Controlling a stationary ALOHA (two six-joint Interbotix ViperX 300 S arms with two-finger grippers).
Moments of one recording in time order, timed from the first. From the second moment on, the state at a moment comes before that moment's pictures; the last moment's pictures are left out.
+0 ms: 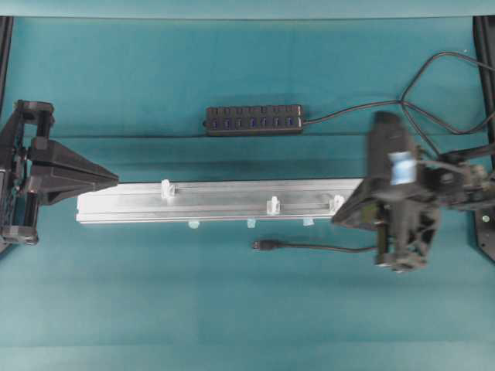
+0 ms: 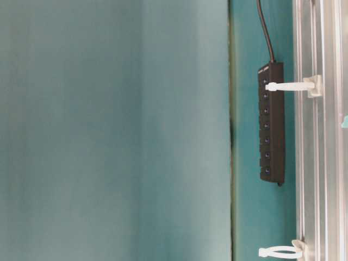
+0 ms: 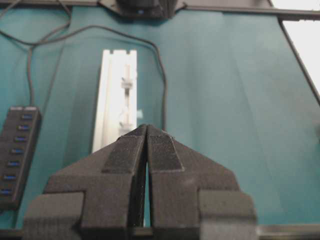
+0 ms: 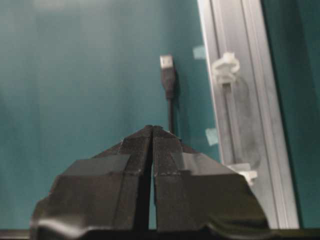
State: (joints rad) left arm -0.02 -0.85 1.04 0.01 0.00 -0.04; right arm 0.09 -0.40 0.69 0.03 0.58 0.21
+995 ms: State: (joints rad) left arm -0.01 -0.85 1.04 0.01 0.06 -0.04; right arm 0.12 -0.06 0.46 0.01 0.82 0.20
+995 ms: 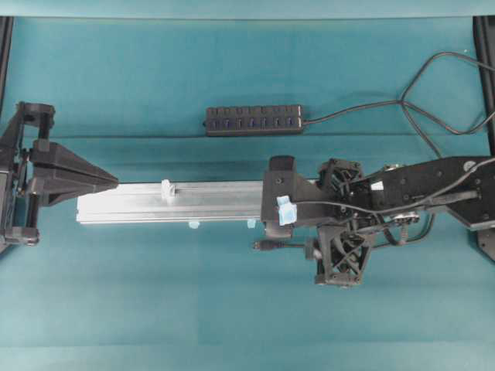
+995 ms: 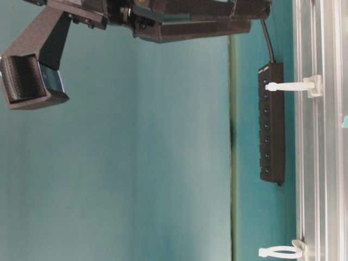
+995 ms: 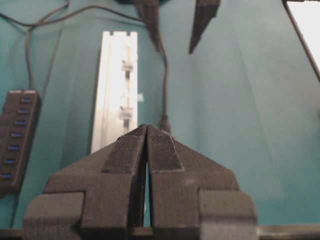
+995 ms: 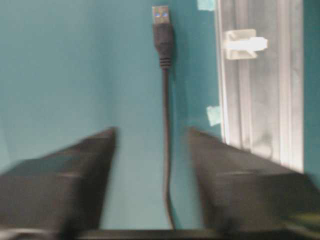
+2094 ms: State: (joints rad) left arm 0.00 -0.84 1.04 0.01 0.08 -0.04; right arm 0.12 0.06 0.41 0.01 0.81 0.08
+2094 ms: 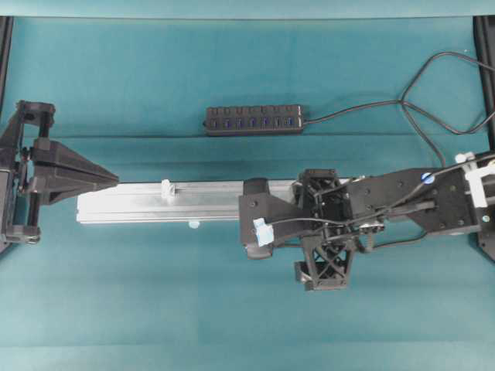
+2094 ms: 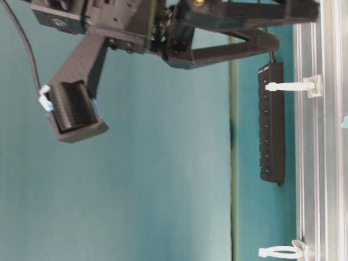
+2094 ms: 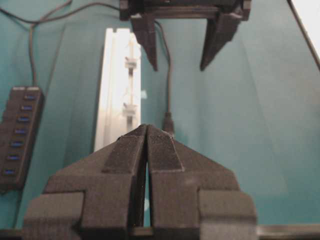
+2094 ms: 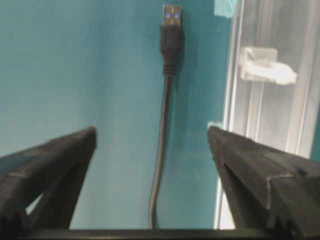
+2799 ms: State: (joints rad) left arm 0.02 -0.84 1.04 0.01 0.13 -0.03; right arm 0.12 0.16 0.50 0.01 0.62 0.12
